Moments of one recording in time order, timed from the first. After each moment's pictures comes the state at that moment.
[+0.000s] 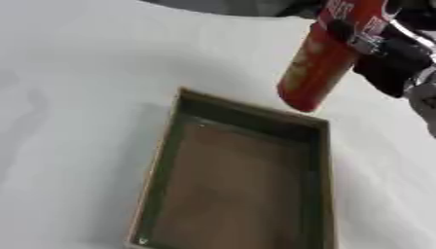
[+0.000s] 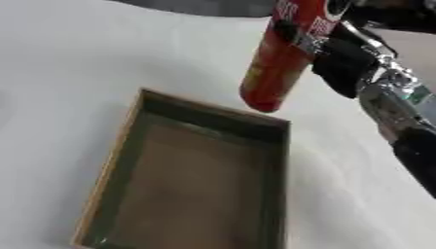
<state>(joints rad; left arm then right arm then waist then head) -1.00 0.33 -0.01 -1.75 -0.36 0.06 0.44 -0.27 -1.01 -0.09 -1.97 -1.01 0.13 -0.11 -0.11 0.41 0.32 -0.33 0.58</state>
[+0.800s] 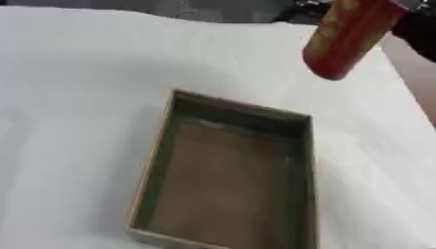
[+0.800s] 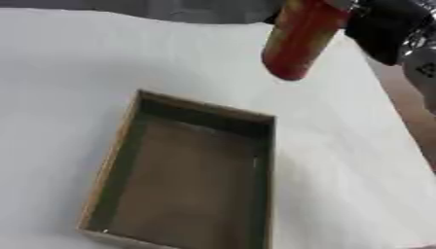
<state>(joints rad) -0.85 0.34 0.05 -1.74 -0.23 0.13 0.69 -0.37 -1.07 -0.08 -1.98 -1.06 0.13 -0.14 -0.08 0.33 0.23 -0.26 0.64</state>
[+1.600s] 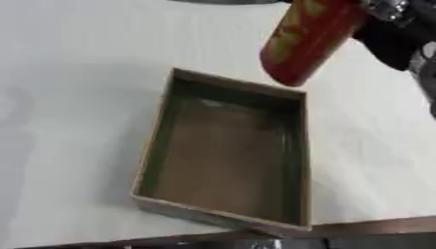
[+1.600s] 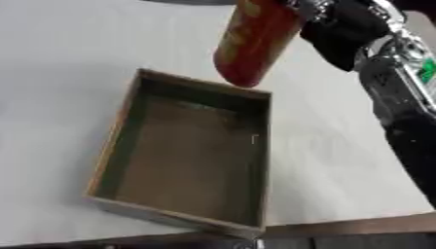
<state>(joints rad) -0.75 0.39 0.07 -1.73 -0.21 0.16 0.73 -0.51 -0.65 0.16 -1.98 -0.81 0.25 -0.02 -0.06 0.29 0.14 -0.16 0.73</state>
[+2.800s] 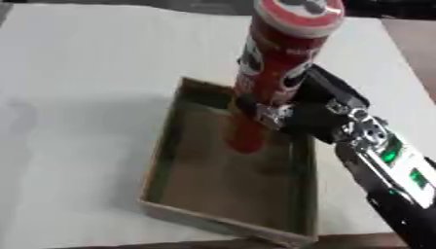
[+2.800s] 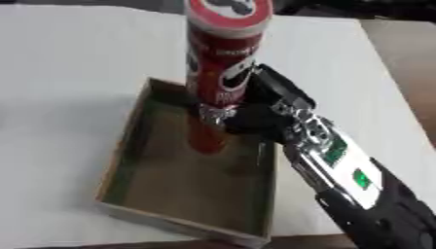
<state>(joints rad) -0.70 0.50 0.08 -1.78 -0.24 0.16 0.73 -0.42 -0.49 0.39 -1.98 -0.38 0.27 -0.11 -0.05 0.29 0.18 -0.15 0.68</state>
